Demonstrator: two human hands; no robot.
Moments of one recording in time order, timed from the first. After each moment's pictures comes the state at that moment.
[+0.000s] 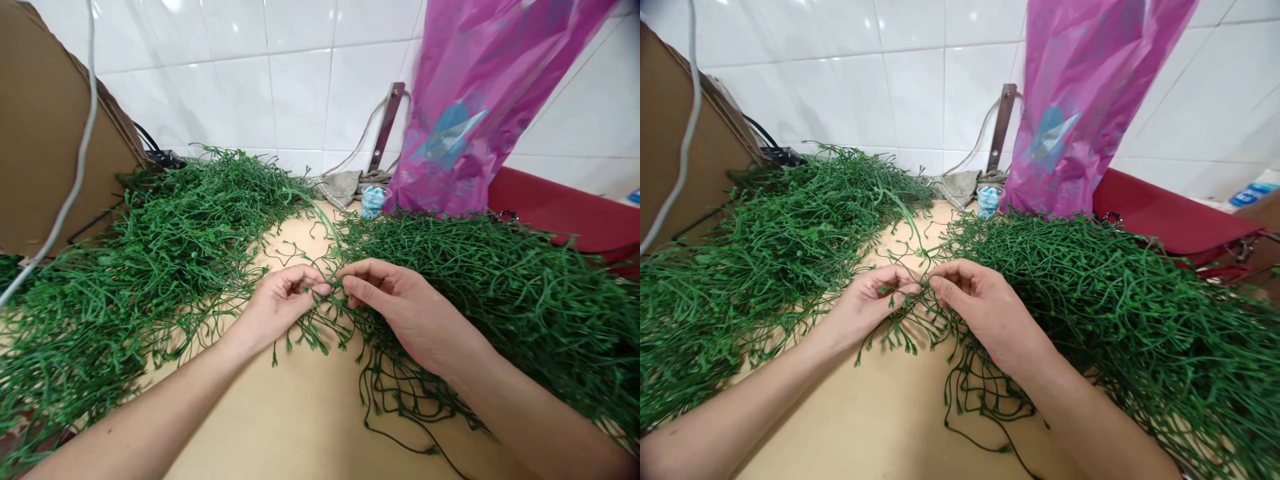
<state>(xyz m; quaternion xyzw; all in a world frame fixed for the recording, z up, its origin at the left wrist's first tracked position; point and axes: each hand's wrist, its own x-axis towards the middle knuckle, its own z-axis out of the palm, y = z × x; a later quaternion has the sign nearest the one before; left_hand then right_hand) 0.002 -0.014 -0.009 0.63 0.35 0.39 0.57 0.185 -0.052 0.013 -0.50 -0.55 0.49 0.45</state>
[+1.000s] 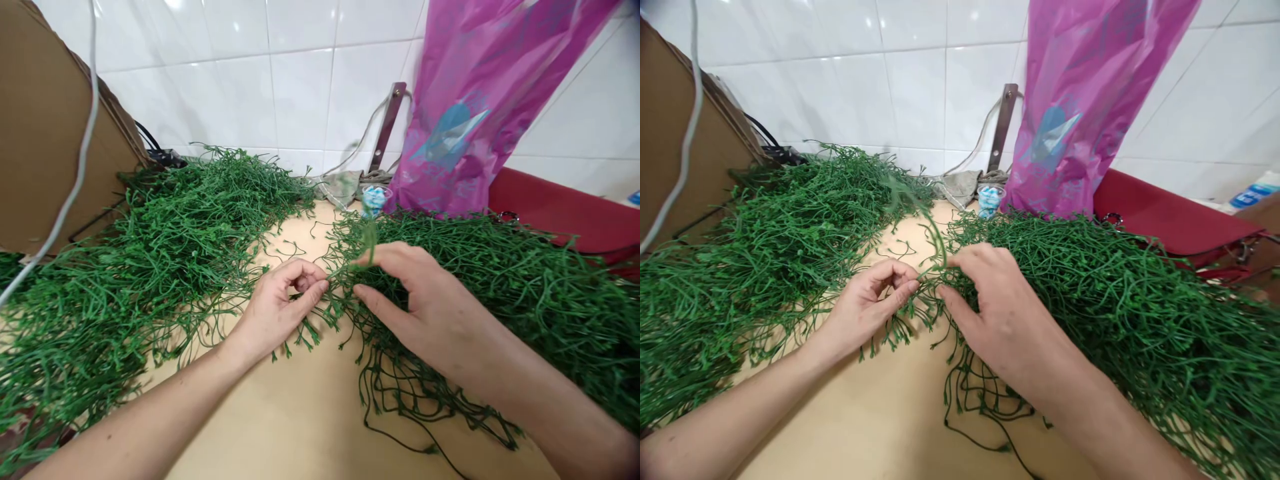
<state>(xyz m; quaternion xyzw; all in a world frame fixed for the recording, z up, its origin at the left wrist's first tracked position) 0.001 -0.017 -0.010 0.72 0.38 0.41 0.41 0.202 -0.063 0.027 -0.53 -0.76 0.09 0.36</state>
